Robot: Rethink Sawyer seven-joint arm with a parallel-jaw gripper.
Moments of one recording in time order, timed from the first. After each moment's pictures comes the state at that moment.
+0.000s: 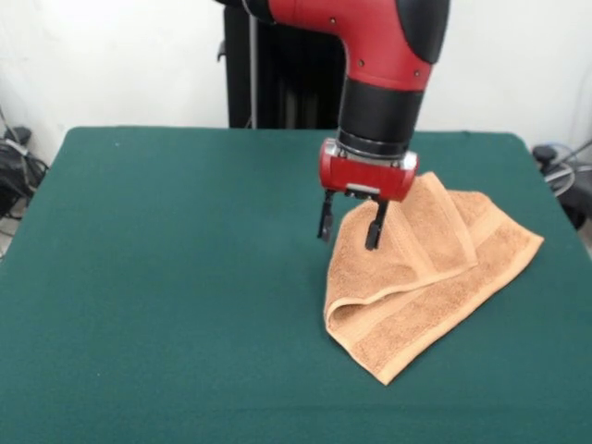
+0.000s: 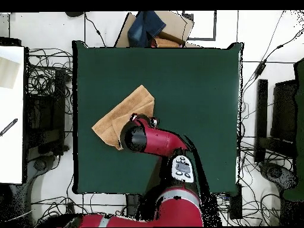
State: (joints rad) arm -0.12 -0.54 -0.07 1.80 0.07 0.06 1.68
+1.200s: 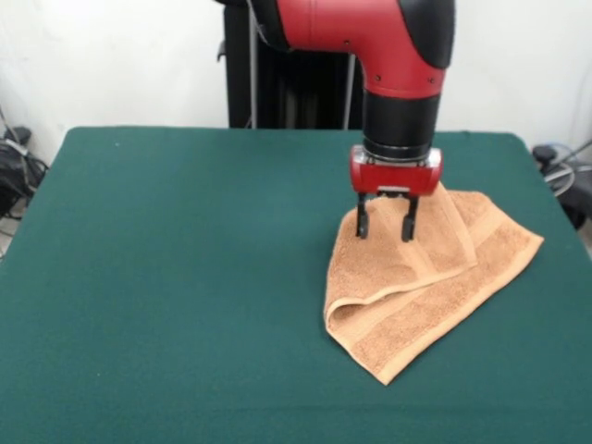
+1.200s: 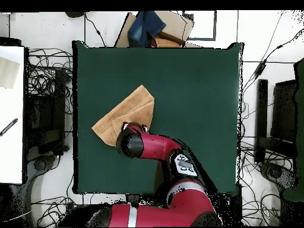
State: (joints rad) arm -0.19 -0.51 0.07 1.88 0.00 0.04 1.68
